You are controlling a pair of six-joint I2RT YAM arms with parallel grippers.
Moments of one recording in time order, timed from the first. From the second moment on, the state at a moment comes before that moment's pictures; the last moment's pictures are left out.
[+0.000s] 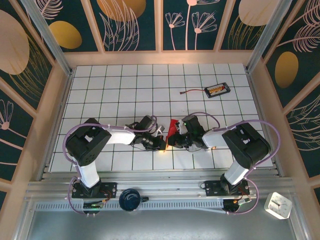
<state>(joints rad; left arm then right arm) -0.76 1.82 0.81 -0.03 0.61 -0.75 0.60 1.65 0.54 0.22 -0.63 0.75</state>
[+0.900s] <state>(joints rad) -0.77 1.80 0.77 0.01 0.60 -0.69 0.47 1.72 0.66 0.10 -0.66 0.67</state>
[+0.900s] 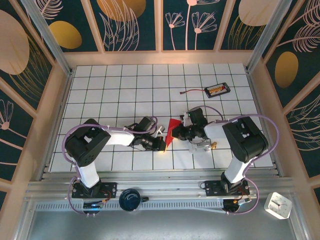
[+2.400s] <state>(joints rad) -0.76 1.87 0.88 0.04 0.51 -0.69 0.47 1.73 0.66 0.12 -0.66 0.68</state>
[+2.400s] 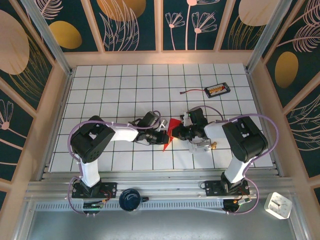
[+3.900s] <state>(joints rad) -0.76 1.87 0.85 0.08 0.51 -0.63 0.25 1.87 0.83 0.12 -0.69 0.68</state>
